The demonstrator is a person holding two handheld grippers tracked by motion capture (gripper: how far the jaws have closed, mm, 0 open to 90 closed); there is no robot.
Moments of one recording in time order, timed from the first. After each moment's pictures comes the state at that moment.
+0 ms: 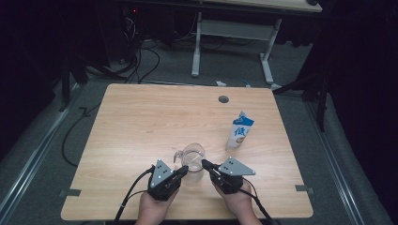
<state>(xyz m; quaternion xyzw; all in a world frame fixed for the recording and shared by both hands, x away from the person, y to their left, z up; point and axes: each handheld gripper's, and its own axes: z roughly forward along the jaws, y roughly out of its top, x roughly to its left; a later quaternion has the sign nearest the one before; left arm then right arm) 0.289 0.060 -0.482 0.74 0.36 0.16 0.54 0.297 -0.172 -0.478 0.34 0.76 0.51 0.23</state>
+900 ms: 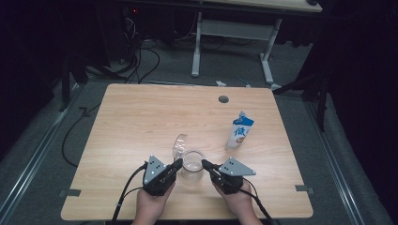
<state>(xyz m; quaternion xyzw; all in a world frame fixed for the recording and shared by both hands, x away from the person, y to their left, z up) 0.297 0.072 -0.476 0.71 0.39 0.18 0.56 0.297 -0.174 -0.480 0.33 0.76 0.51 0.23</state>
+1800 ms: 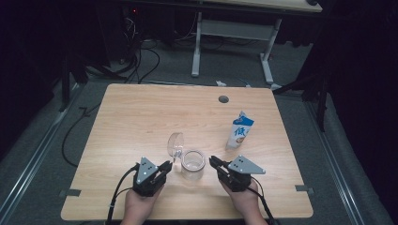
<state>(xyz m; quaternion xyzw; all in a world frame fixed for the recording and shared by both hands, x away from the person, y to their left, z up) 0.305 0.109 -0.495 0.75 0.40 0.20 0.50 0.300 -0.198 -0.477 0.36 0.74 0.51 0.24</state>
